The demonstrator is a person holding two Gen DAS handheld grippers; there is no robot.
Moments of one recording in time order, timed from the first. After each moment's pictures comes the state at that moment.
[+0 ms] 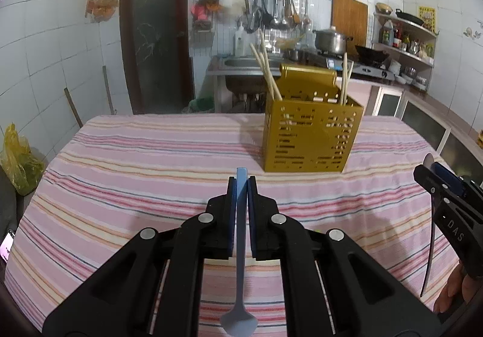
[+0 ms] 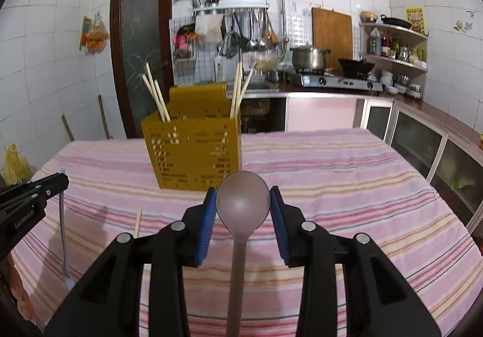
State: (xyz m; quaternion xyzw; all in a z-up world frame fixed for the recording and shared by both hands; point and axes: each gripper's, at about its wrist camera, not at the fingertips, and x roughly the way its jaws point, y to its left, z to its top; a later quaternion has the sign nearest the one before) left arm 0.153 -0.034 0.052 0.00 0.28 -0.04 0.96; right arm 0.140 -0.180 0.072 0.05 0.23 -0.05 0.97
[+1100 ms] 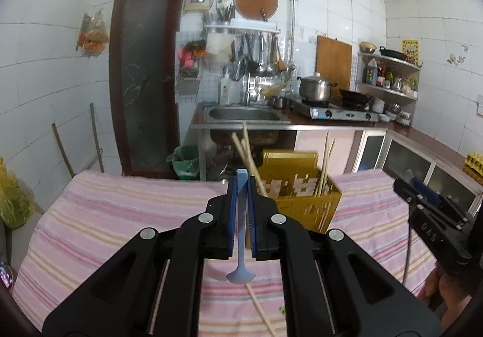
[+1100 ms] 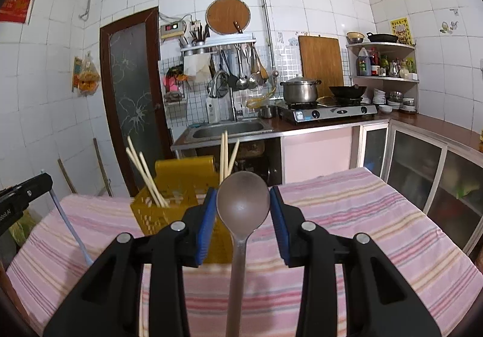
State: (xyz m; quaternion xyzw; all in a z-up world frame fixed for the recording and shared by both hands) left arm 0.186 -0.039 0.131 -0.01 0.18 -0.08 0.98; right arm 0.183 -0.211 0.125 0.09 0.14 -0.06 0.98
